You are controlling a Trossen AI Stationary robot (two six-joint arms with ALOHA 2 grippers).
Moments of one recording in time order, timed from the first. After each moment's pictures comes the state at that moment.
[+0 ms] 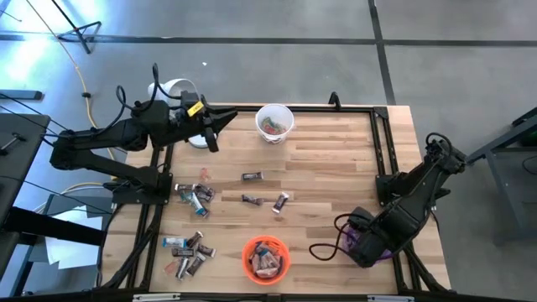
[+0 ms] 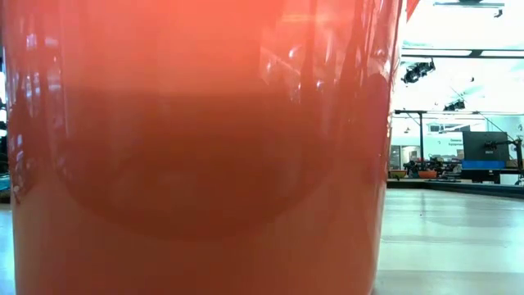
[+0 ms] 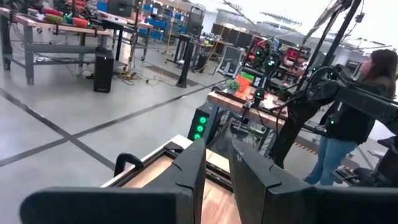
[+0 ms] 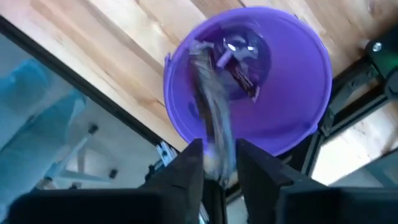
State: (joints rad) left arm 0.05 1.02 1.19 -0.17 -0.39 -0.28; right arm 0.79 1.56 1.56 -1.51 -0.16 1.57
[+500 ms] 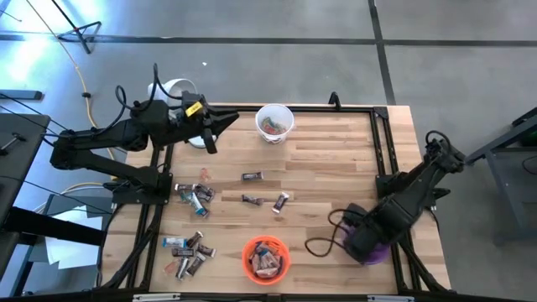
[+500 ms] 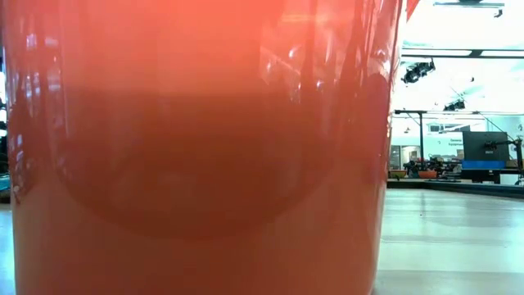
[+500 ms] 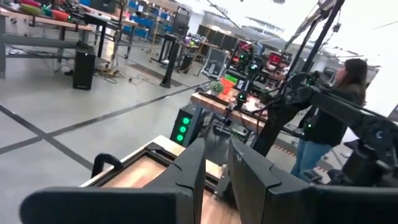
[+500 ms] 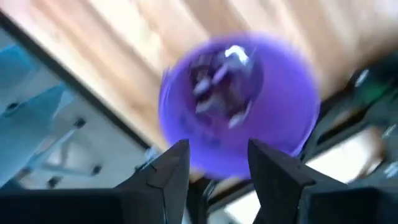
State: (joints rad) left arm 0.04 1.03 1.19 -0.15 -0.33 -0.32; right arm 0.72 1.56 1.56 -1.53 -0.12 1.40
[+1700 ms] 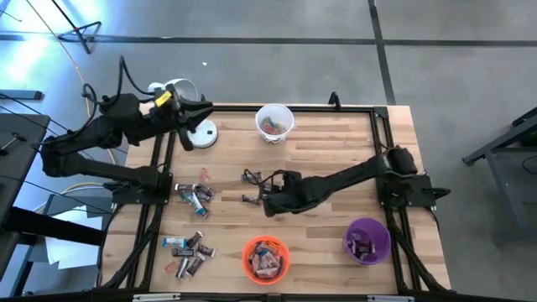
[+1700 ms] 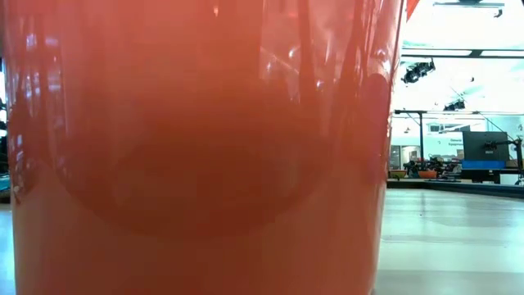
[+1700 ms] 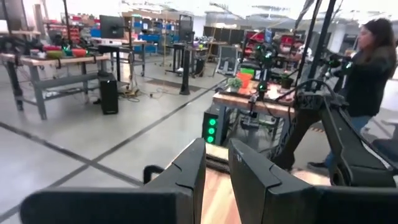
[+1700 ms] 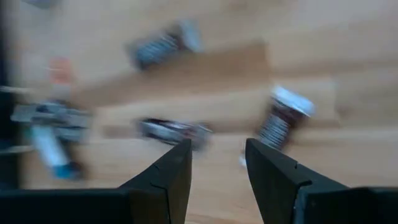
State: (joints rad) left arm 0.12 0.85 1.19 -0.33 -0.29 -0.07; right arm 0.26 1.98 1.56 -0.82 0.39 1.94
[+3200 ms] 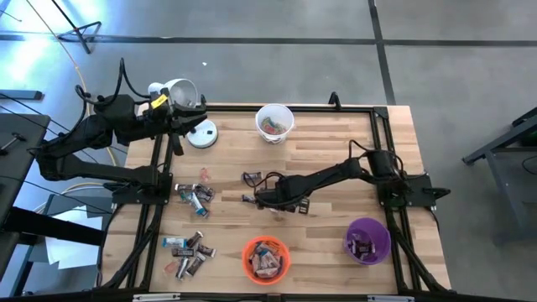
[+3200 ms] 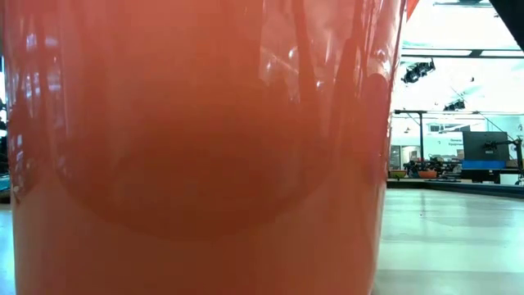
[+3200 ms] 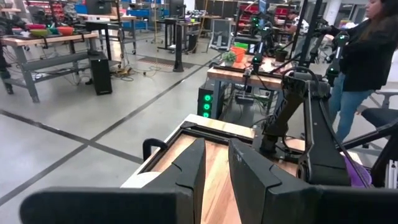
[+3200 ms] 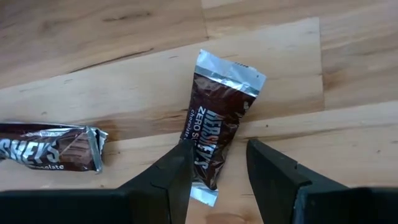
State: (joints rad) left arm 0.15 0.78 1.19 -0.50 -0.21 -0.07; right arm 0.16 2.20 1.57 -0.84 0.09 1.93
